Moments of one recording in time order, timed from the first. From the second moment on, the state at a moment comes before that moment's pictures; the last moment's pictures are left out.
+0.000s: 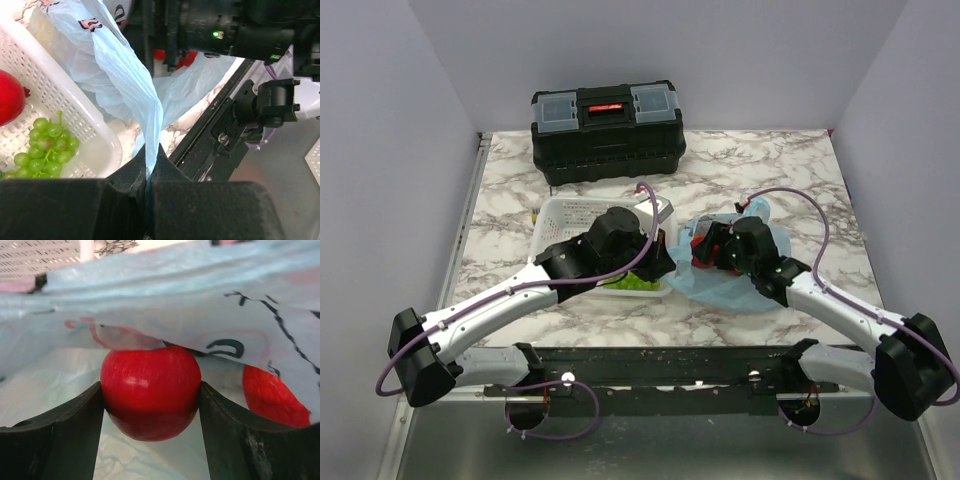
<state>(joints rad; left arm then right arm) -0.95 1.18 1.04 -0.34 0.16 -0.46 0.57 1.17 0.62 -0.03 0.11 0.60</state>
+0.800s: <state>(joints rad) -0.95 1.14 0.90 -0.26 0.13 -0.53 0.57 0.89 0.75 -0.30 0.07 0.61</state>
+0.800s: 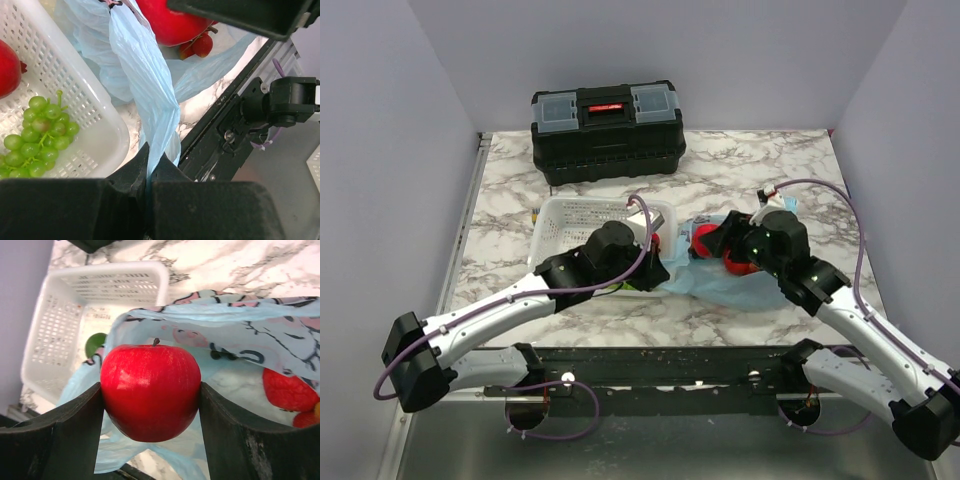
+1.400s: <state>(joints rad) -0.95 1.10 0.80 -0.15 0.16 -0.55 0.57 1.03 0.90 -0.16 -0.14 0.67</state>
